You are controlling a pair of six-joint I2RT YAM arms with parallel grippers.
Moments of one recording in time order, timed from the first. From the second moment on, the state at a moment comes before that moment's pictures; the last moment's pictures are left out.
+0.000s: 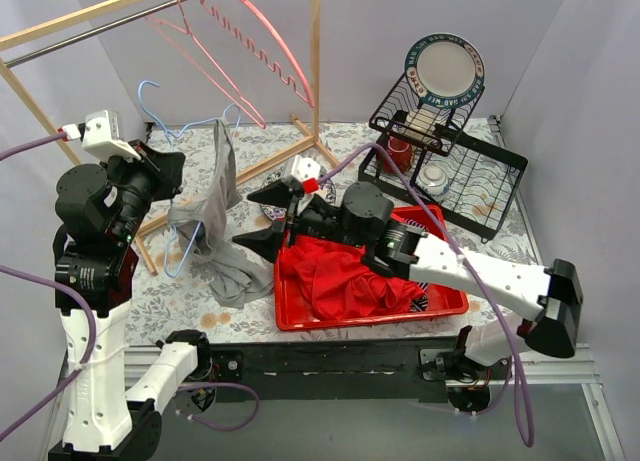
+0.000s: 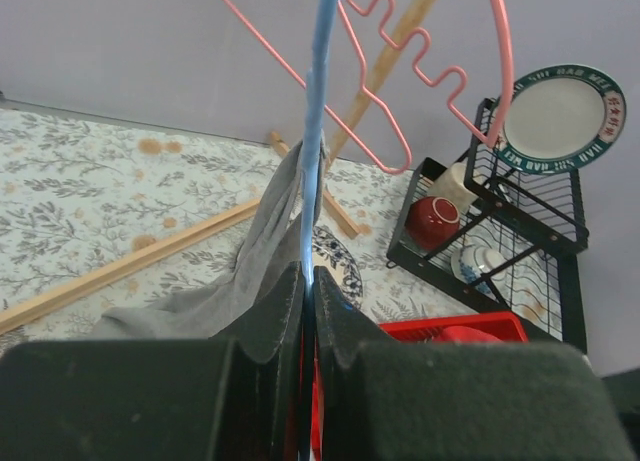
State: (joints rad) left arm -0.06 0.87 1.49 -0.68 0.09 -0.37; right arm 1.16 1.38 1.25 0.29 -0.24 0.11
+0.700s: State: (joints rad) left arm -0.11 0.82 1.45 -0.67 0.15 -0.40; right arm 1.20 1.70 1.53 0.43 -0.34 -0.09
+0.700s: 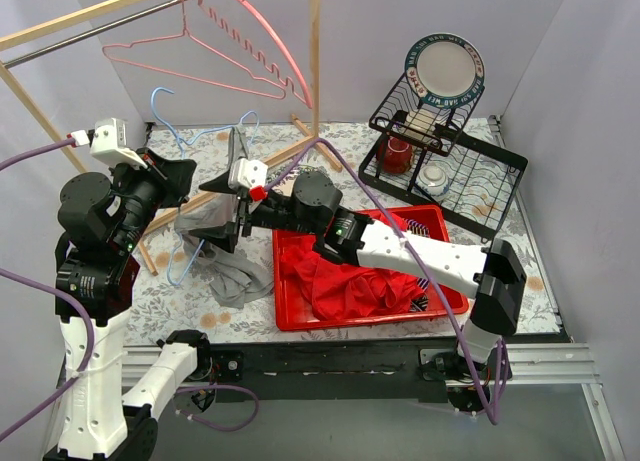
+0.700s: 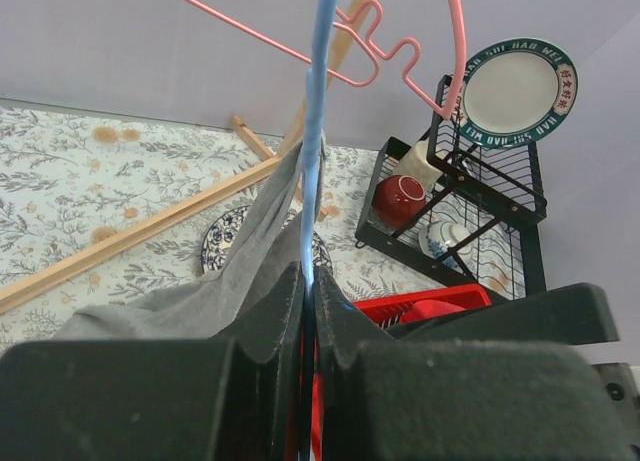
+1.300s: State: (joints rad) left arm -0.11 0.88 1.45 -0.61 0.03 -0.40; right arm 1.25 1.75 1.62 0.29 -0.41 -0.11
